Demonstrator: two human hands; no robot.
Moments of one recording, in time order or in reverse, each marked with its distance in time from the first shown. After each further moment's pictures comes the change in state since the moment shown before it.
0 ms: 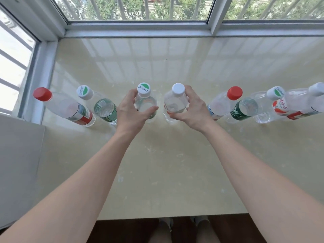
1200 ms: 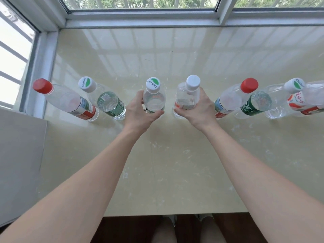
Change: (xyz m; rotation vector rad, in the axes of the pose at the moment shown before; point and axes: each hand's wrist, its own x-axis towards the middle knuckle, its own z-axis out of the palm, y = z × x) left_hand 0.002 -0.033 0.013 0.029 -0.092 0.000; right_hand 0.000 0.027 0.029 -0.060 0.238 0.105
